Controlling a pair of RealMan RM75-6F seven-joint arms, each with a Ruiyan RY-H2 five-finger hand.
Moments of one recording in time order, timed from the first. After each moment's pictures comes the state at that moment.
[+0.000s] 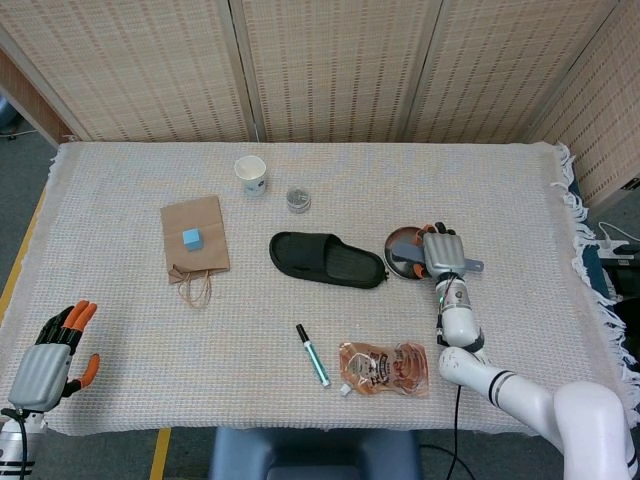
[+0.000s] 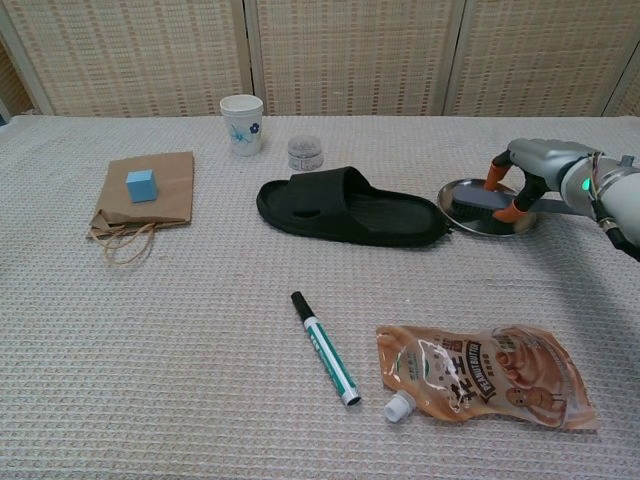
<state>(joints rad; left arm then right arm) -0.12 -1.26 -0.01 -1.42 1.54 1.45 -0.09 0.80 -1.76 0.32 -0.96 -0.70 0.84 -0.52</state>
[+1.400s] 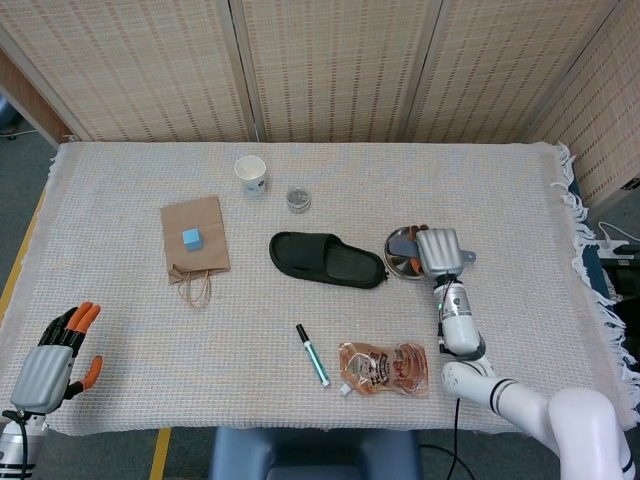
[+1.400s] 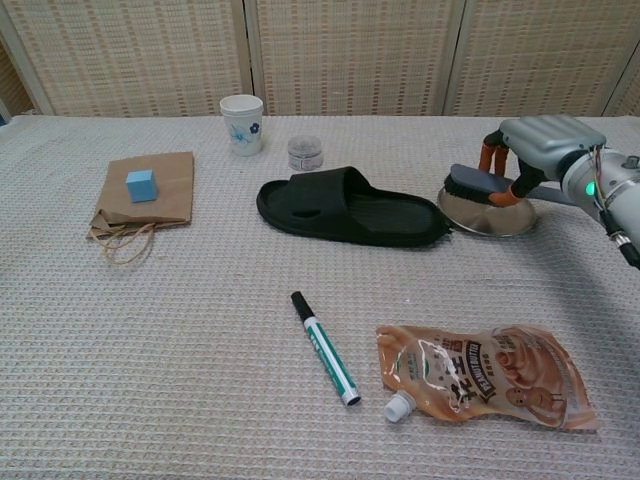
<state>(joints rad) -0.12 -1.26 0.00 -1.42 1.56 1.46 -0.10 0.77 -1.78 0.27 -0.92 -0.98 0.98 -0.43</state>
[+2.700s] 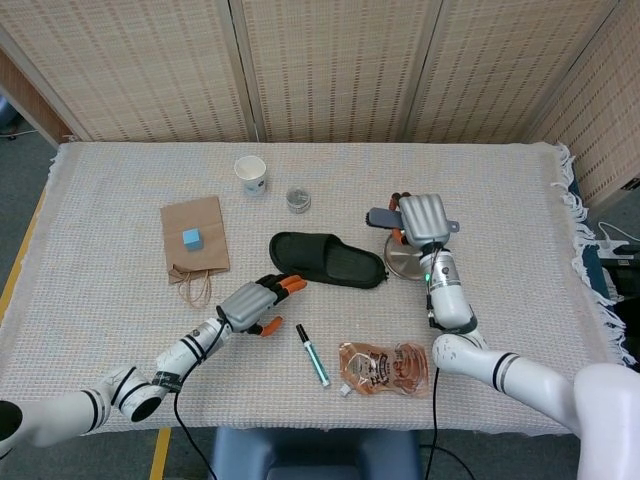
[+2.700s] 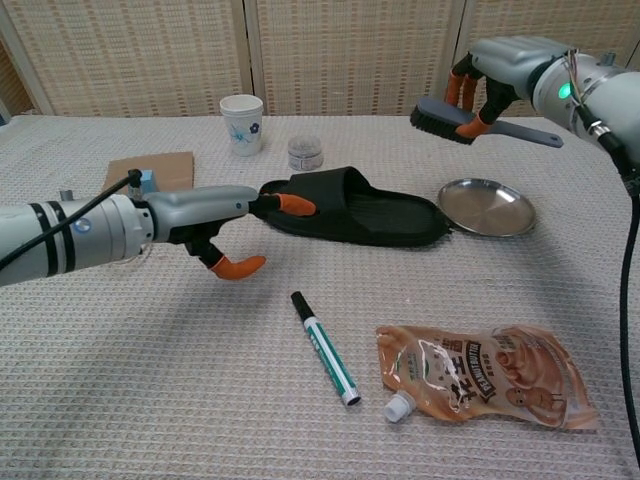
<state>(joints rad) -0.85 -1.63 -0.15 -1.22 1.53 0.71 -0.23 0.90 -1.63 0.37 -1.17 -0.81 0.93 -0.59</state>
